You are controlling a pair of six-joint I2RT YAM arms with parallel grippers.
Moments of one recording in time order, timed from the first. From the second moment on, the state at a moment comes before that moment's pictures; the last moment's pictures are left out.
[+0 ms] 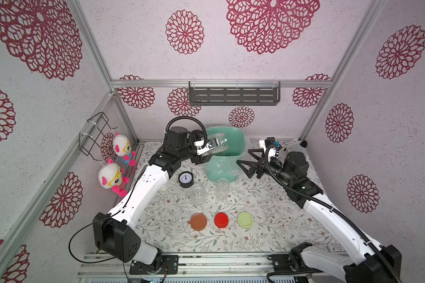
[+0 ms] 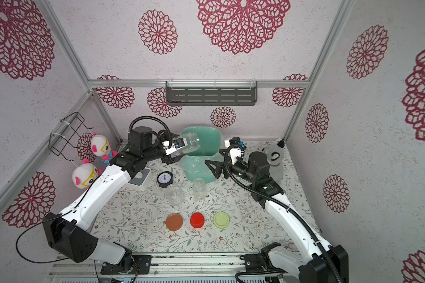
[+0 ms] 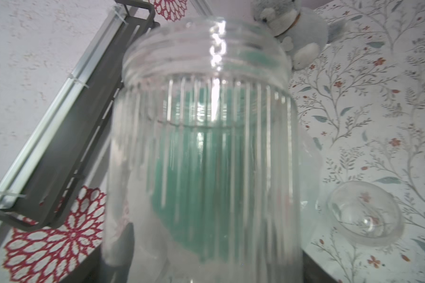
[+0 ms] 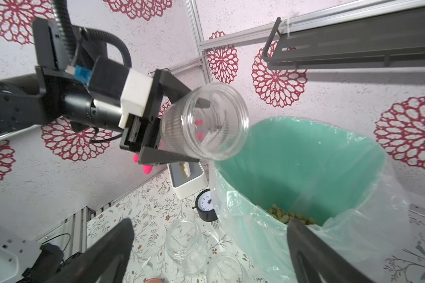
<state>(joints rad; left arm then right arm) -0.40 1.49 1.44 -0.38 0.38 0.92 0.43 1.13 0.99 0.08 -0.57 0.24</state>
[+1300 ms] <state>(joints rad) -0.37 1.38 1.29 -0.35 0.66 0.86 0.43 1.52 1.44 -0.33 -0.83 0.31</state>
